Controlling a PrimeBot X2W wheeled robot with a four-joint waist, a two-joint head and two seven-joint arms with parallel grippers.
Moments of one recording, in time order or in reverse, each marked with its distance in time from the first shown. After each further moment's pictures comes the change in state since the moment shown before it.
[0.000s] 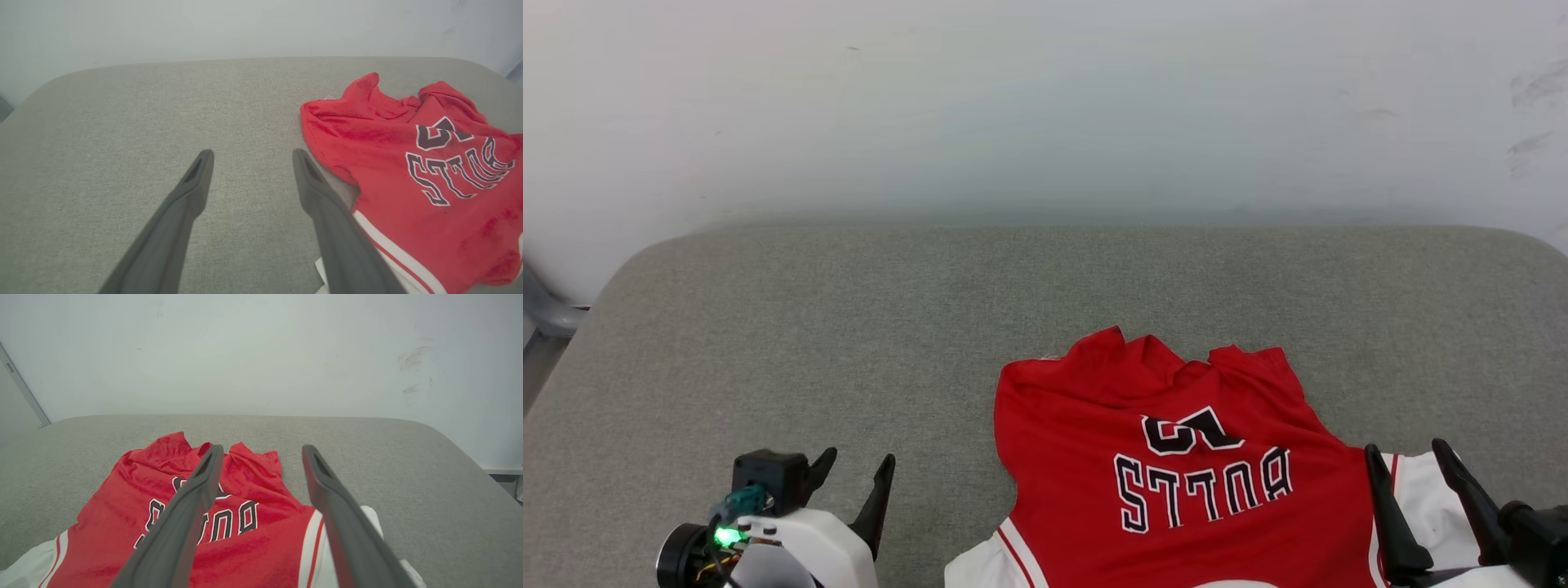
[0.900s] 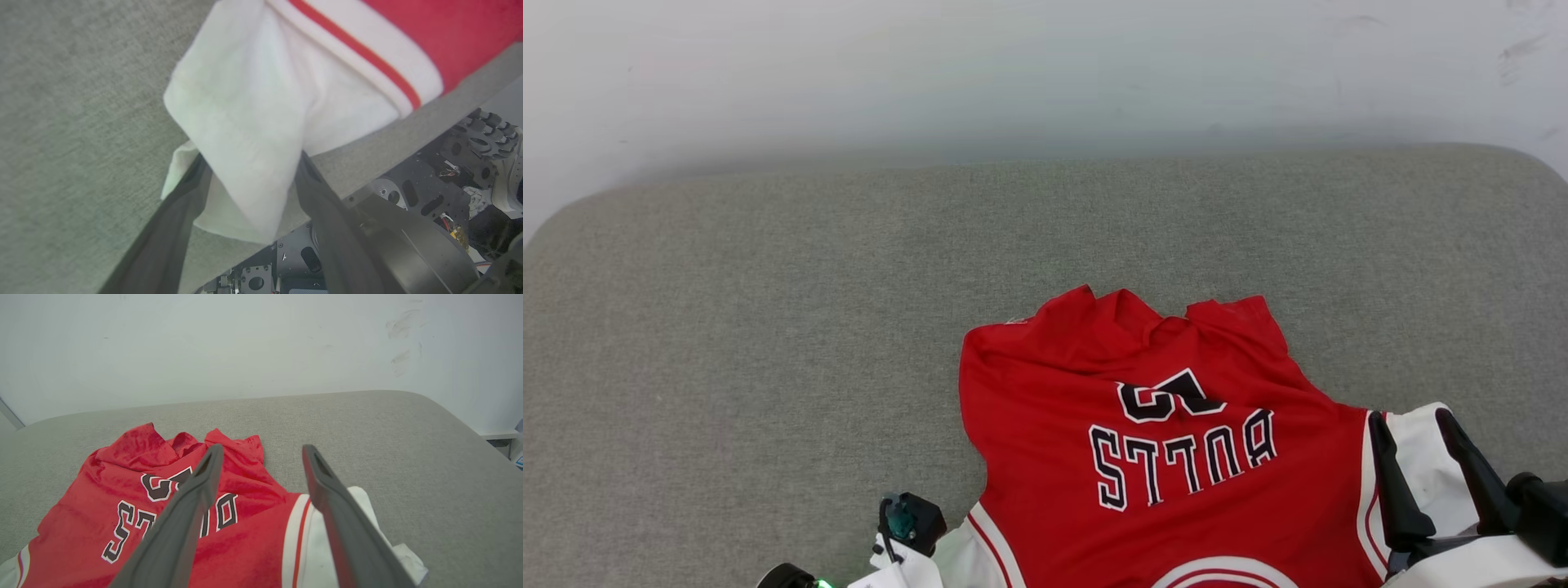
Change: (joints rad) left arm -0.110 0.043 -0.307 0.069 -0.095 -0.153 0.719; right arm -0.074 0.001 -0.007 0.040 0.043 0.000 -0.022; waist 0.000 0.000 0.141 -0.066
